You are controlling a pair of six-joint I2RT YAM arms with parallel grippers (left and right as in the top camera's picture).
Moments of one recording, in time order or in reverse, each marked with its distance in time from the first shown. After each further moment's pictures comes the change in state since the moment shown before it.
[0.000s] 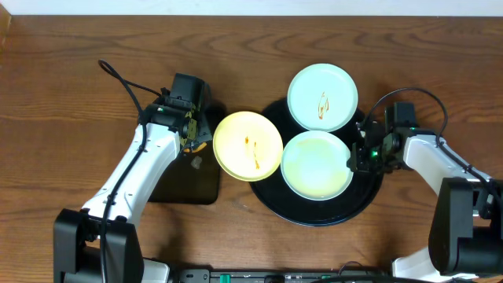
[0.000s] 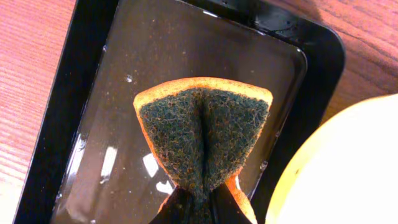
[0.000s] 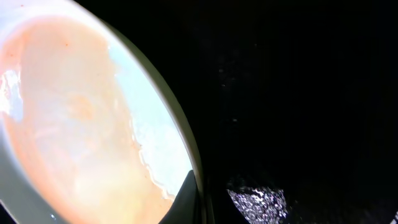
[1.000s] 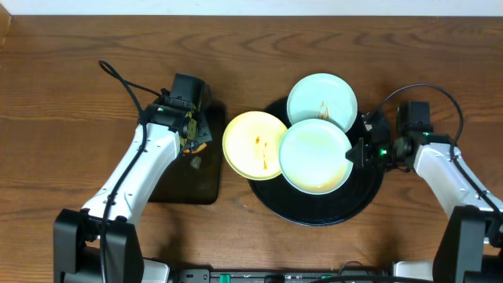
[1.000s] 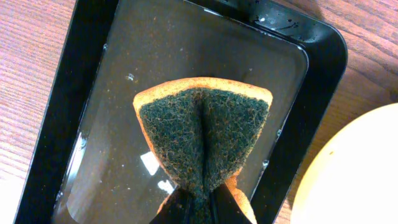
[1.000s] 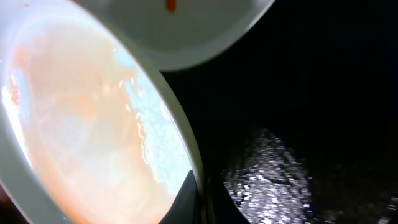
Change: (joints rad) left arm 0.000 0.000 0.000 -0.004 0.000 0.000; right arm -0.037 -0.146 -0.013 -0.001 -0.125 -0.028
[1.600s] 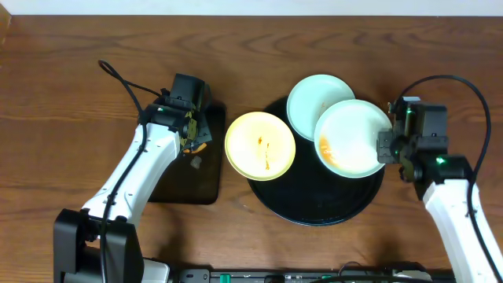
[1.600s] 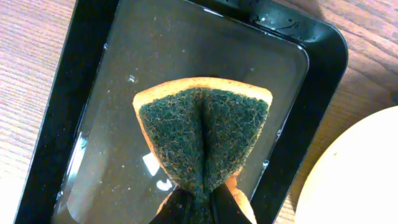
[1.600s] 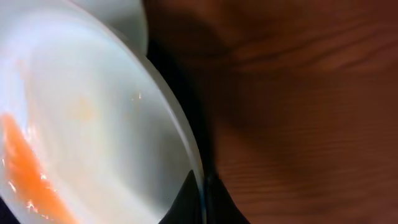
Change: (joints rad) left arm 0.000 0.000 0.000 0.000 0.000 0.000; right arm 0.096 -0.354 0.000 0.011 0.624 -0.005
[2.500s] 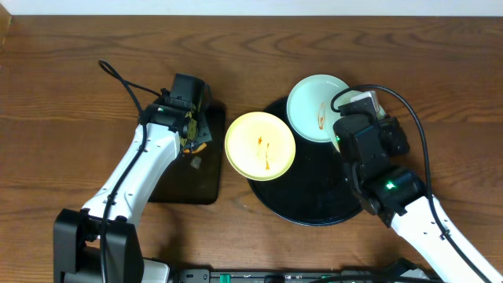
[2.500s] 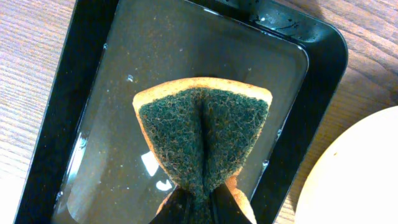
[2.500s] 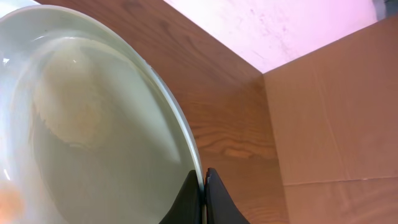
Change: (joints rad) left arm 0.000 0.000 0.000 0.000 0.000 0.000; right arm 0.494 -0.055 0.000 0.130 0.790 -0.211
